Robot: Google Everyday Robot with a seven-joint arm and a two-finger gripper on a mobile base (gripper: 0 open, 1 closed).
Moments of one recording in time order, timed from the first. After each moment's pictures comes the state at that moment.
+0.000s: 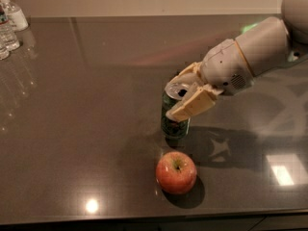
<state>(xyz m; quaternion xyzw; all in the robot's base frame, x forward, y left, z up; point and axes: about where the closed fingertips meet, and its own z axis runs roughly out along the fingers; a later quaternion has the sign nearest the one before) 0.455 -0.047 0.929 -0.64 0.64 0.28 0.32</state>
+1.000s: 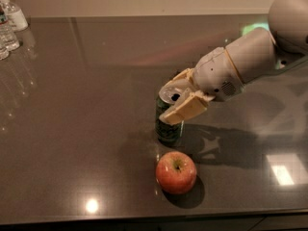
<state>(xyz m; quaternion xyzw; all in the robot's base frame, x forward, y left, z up) 0.455 -0.036 0.912 -0.64 0.64 0.29 0.31</state>
